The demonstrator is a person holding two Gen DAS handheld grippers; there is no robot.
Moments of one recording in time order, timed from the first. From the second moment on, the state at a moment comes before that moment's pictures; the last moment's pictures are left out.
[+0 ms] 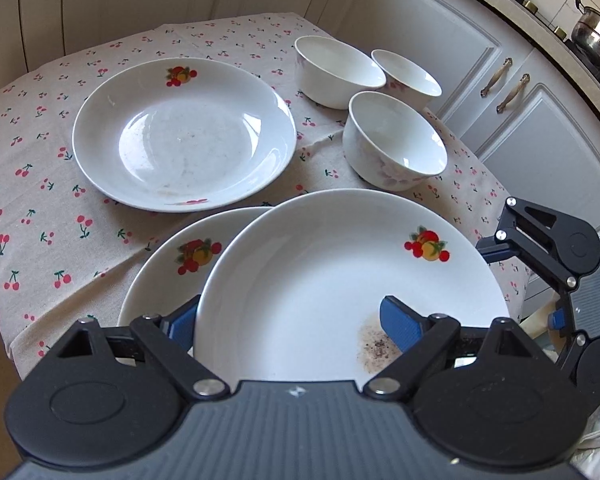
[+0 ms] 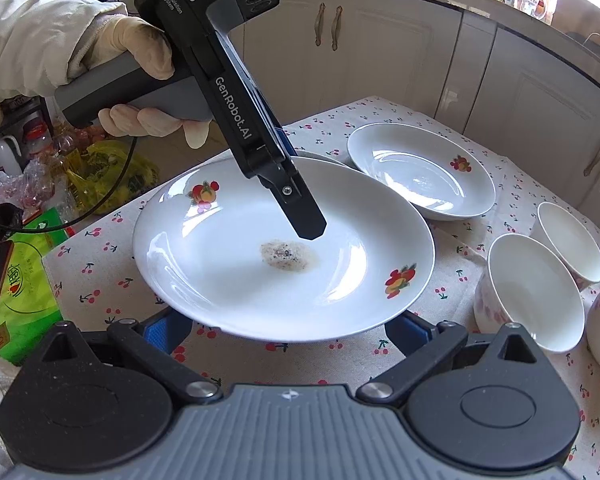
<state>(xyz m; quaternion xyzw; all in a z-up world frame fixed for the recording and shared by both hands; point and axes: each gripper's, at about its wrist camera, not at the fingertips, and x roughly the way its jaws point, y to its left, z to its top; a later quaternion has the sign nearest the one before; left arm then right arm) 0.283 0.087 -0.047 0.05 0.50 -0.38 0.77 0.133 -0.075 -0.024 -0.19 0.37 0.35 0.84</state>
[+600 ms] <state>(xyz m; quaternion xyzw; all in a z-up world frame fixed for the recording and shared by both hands) 0.289 0.083 -0.057 0.06 0.51 -0.37 0.78 0.133 -0.067 -0.021 -0.19 0.37 0.35 0.84</state>
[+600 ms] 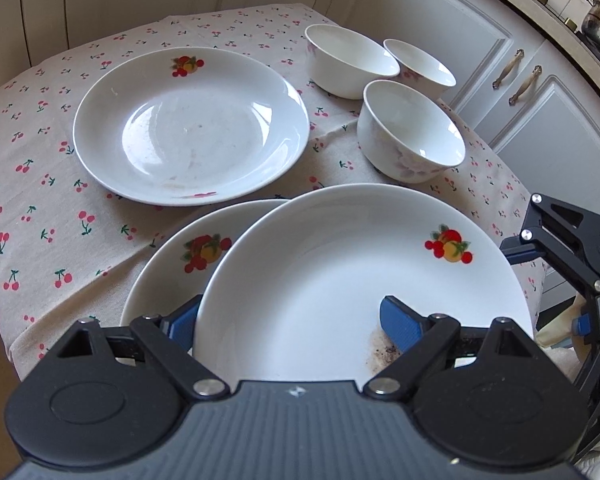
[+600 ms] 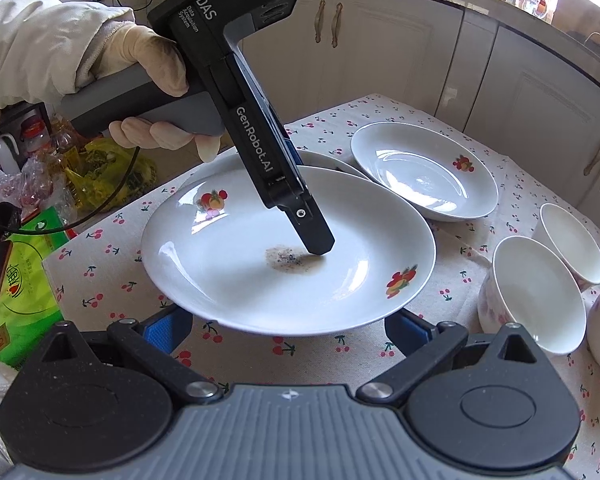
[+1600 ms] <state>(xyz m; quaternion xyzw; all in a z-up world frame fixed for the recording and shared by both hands) 0.290 0.083 -0.049 0.10 0.49 -0.35 0.80 0.130 -0.062 -0.021 -0.18 0.36 0.34 0.85</state>
